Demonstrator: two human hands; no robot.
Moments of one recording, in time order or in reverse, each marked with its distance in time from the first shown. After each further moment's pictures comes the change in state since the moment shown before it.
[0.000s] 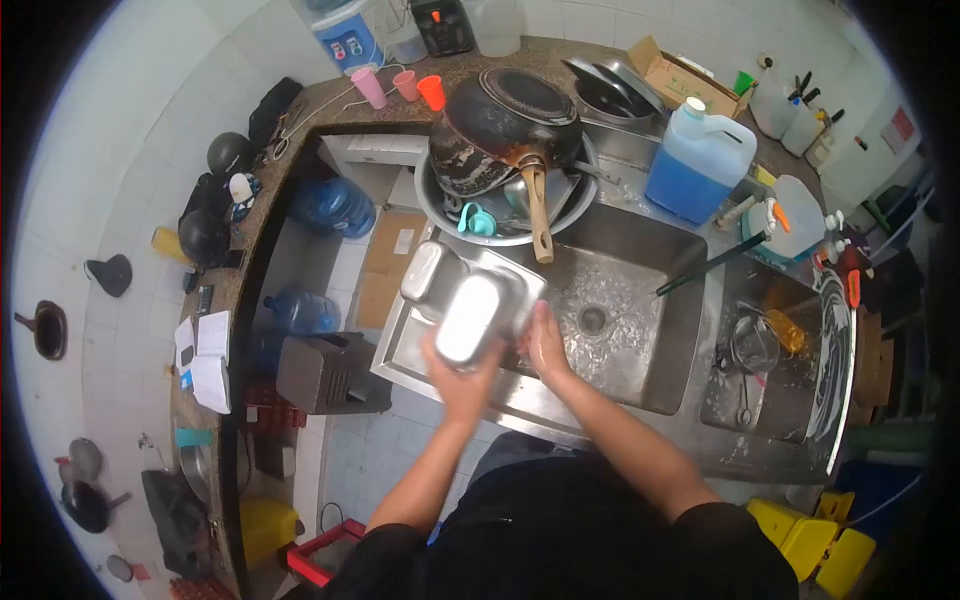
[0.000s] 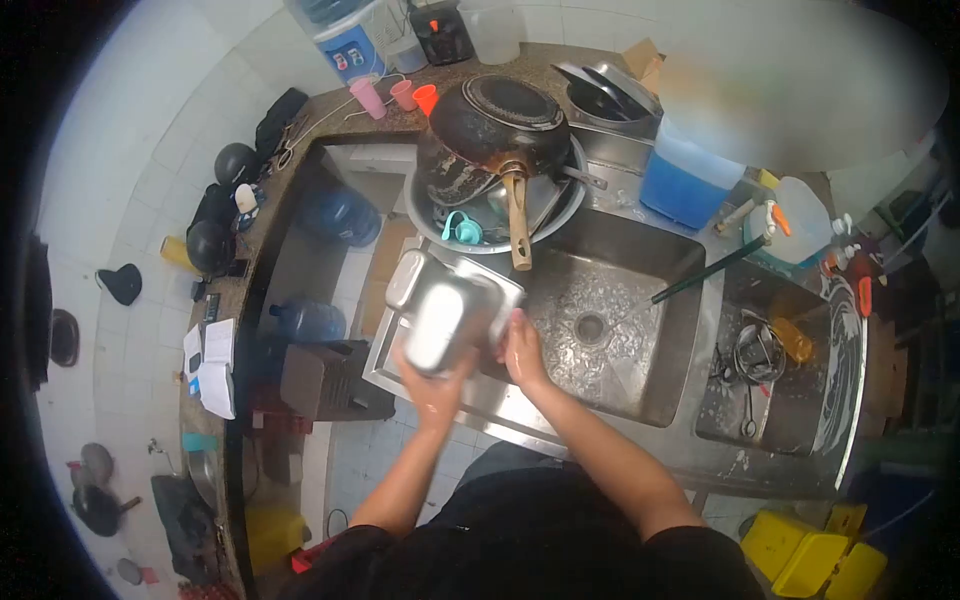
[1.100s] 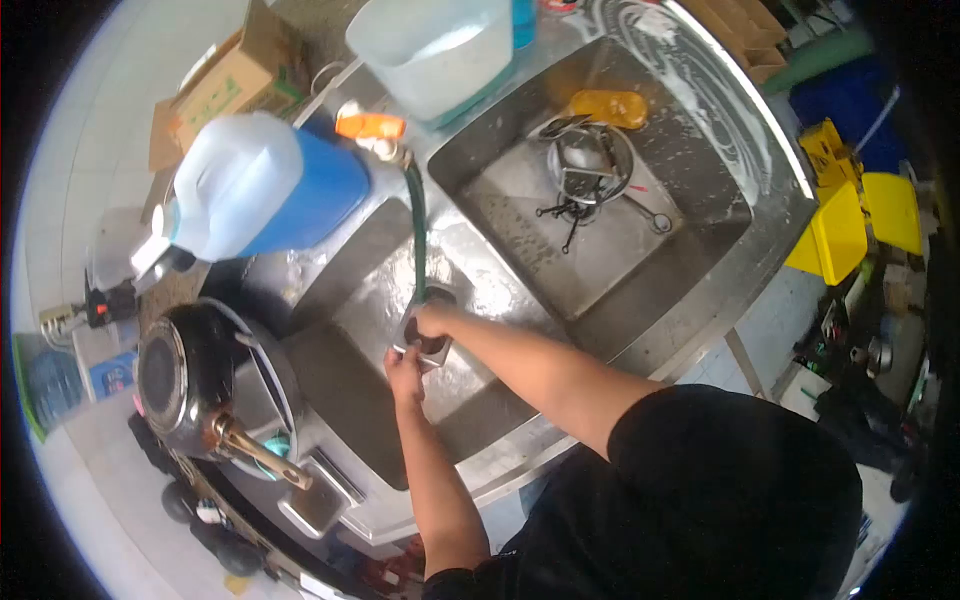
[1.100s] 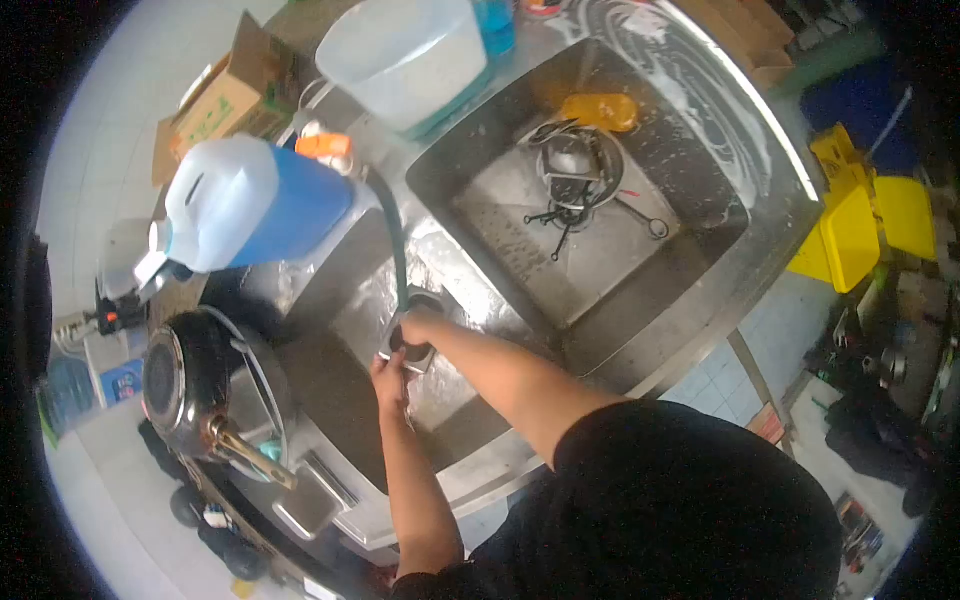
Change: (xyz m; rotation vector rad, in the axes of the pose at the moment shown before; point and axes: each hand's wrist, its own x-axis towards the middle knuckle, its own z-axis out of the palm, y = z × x) left_hand -0.069 -0.135 0.364 -0.095 -1.018 -0.833; right_hand 0.163 0.053 -0.320 -0.921 0.081 0.251
